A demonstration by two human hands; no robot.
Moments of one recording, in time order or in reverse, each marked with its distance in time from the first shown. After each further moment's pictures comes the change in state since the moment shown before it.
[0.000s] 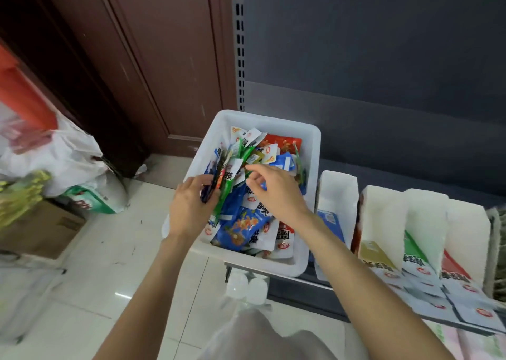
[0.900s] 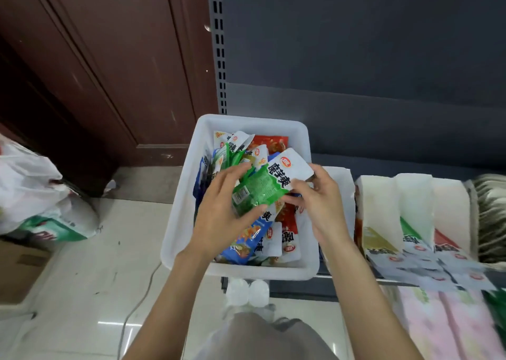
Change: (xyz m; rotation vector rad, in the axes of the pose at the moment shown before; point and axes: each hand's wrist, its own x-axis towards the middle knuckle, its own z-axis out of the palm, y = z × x) left_hand 0.007 0.047 -0.011 -0.394 -0.279 0.380; right_hand -0.034 -0.016 -0.026 0.942 0.489 0.574
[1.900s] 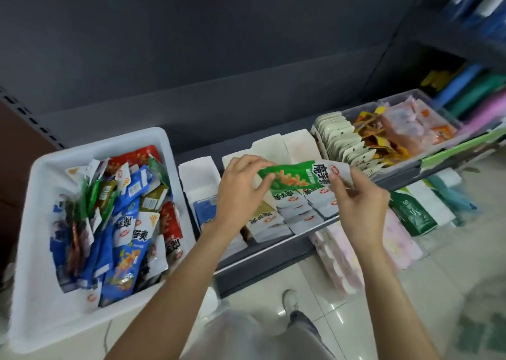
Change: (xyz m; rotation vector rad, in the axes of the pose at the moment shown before) left_hand 0.042 0.145 0.211 0.014 -0.219 0.334; right_hand -0.084 -0.006 -0.258 -0.689 0.764 -0.444
